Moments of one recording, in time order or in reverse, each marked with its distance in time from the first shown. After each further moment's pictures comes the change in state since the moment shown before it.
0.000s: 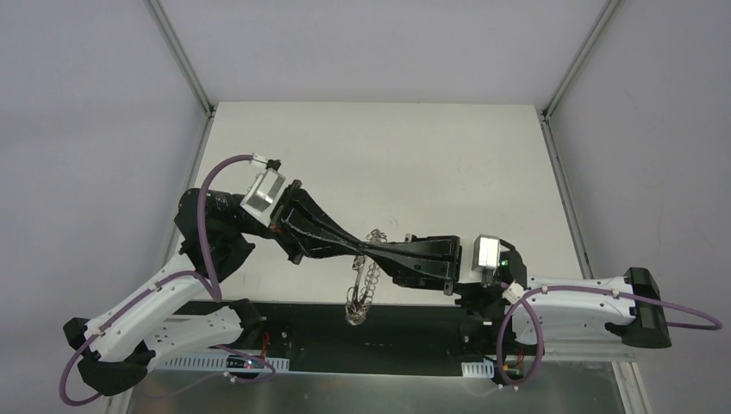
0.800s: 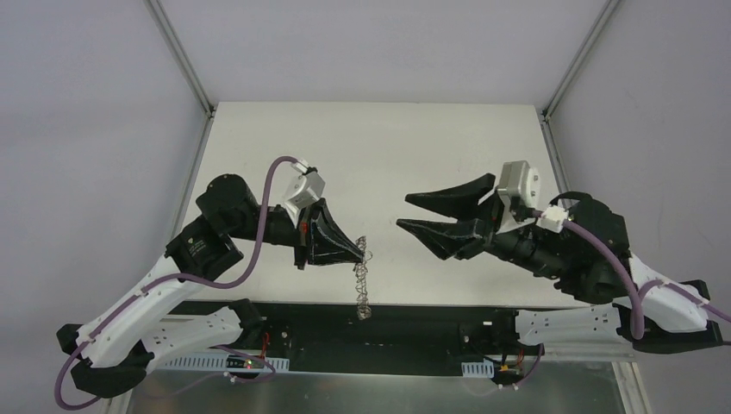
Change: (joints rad) left arm 0.000 -0.035 0.066 -0.654 -0.137 0.183; right arm -0.001 -0.148 0.620 -1.316 0.298 0.035
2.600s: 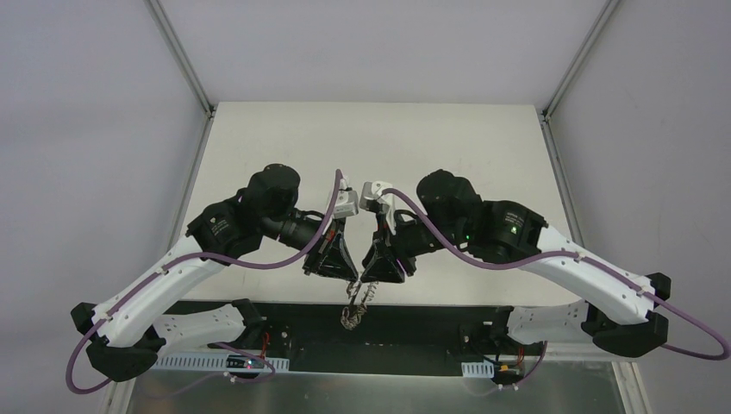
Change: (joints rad) left arm 0.000 0.161 0.112 -0.534 0.066 0.209; right arm -0.277 0.331 0.102 -0.595 -0.621 0.268
